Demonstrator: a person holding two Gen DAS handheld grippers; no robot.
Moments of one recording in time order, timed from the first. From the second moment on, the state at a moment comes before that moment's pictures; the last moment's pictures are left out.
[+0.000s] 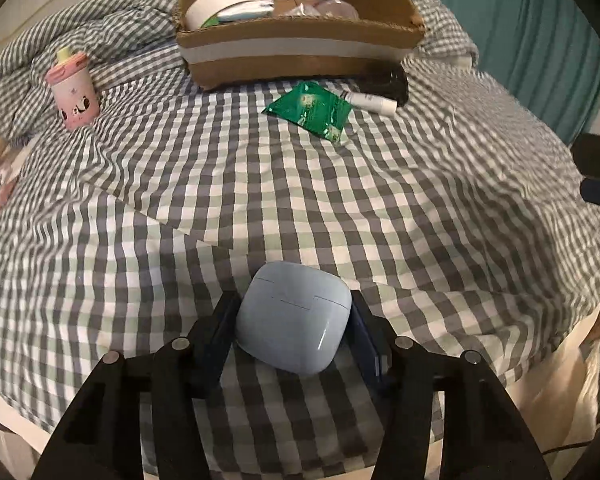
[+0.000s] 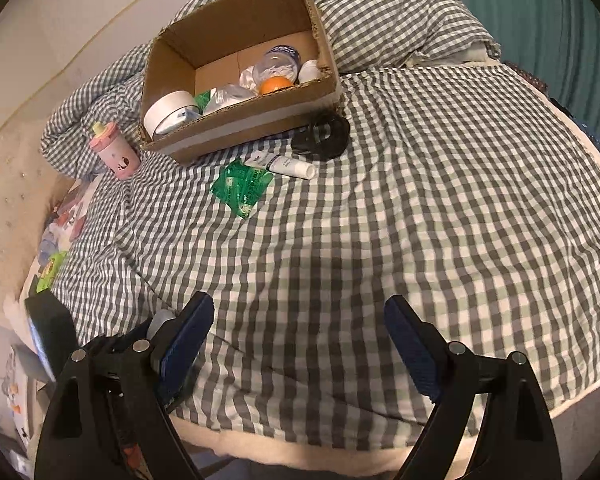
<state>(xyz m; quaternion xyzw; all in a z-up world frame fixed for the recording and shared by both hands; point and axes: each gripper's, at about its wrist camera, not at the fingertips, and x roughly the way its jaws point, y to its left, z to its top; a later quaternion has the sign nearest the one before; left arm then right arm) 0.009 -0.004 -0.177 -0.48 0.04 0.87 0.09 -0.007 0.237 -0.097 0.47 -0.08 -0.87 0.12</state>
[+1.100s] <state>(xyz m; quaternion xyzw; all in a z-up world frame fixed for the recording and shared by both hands) -0.067 -0.098 -0.170 -0.51 -0.02 0.86 0.01 -0.174 0.059 -0.167 0.50 0.19 -0.83 0.15</state>
